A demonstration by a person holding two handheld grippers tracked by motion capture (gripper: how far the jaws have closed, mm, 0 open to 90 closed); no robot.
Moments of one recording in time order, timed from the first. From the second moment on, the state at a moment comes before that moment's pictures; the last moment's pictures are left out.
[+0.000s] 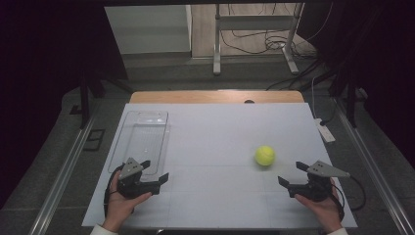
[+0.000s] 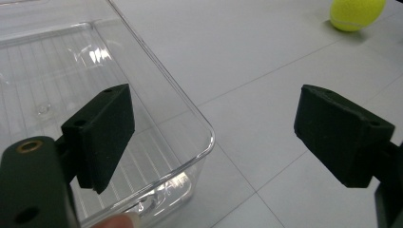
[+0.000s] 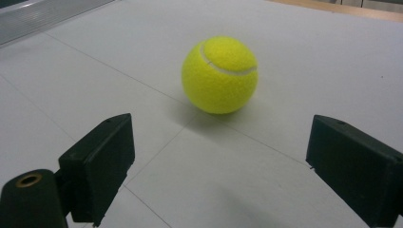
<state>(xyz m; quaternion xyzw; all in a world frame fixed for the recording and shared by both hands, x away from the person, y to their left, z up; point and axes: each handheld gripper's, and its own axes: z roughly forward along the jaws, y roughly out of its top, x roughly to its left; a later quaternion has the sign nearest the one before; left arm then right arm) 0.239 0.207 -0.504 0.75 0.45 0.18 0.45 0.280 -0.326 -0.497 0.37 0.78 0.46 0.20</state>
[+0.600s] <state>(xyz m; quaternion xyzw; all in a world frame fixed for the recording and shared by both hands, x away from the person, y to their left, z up) 0.235 0.209 -0.507 0.75 0.46 0.18 0.45 0.283 -0.323 -0.499 0.37 0.78 0.46 0.20</state>
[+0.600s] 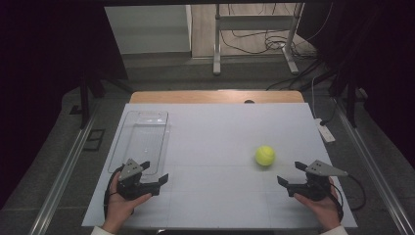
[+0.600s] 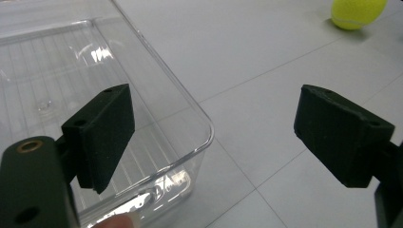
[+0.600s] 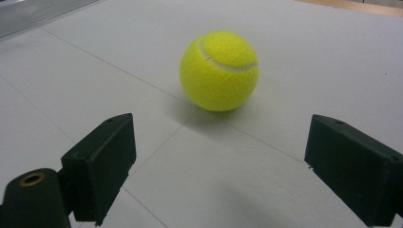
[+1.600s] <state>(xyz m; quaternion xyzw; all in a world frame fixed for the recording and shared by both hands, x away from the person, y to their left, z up) 0.235 0.198 -0.498 0.75 0.45 0.18 0.45 0.279 -0.323 -0.497 0.37 0.78 0.46 0.20</state>
